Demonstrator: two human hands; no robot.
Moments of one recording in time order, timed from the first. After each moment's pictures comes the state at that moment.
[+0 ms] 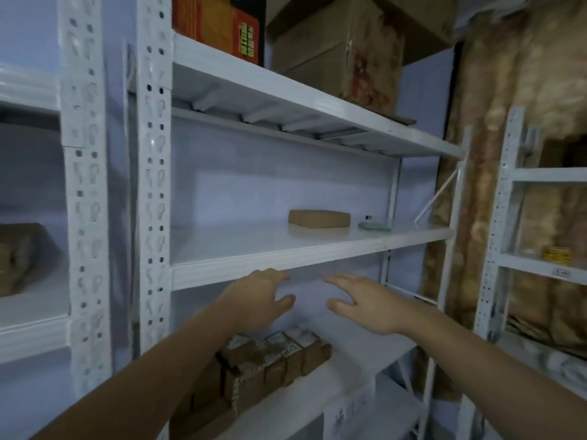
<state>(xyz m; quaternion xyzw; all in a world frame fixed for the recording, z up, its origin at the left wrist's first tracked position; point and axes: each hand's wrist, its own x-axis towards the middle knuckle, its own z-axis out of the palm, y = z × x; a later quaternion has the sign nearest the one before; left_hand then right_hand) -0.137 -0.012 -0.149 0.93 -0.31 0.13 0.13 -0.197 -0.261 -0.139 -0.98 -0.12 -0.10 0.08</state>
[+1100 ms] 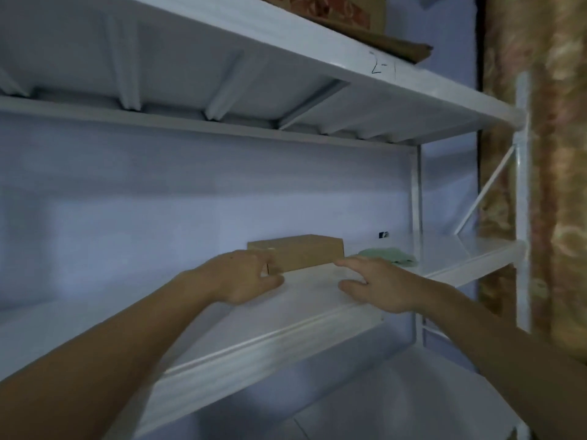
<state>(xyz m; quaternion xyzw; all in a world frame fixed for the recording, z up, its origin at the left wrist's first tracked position) 0.218 -0.251 -0.057 0.96 -0.25 0.13 0.00 0.190 -0.538 -0.097 -0.97 -0.14 -0.15 0.14</state>
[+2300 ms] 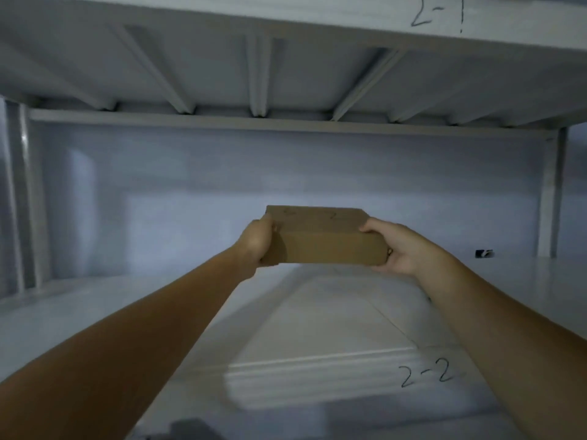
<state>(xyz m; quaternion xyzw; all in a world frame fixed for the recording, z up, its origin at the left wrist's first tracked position) 0.287 -0.311 -0.029 0.75 0.05 0.20 0.63 0.365 -0.556 -0.027 -0.67 -0.08 0.05 0.74</state>
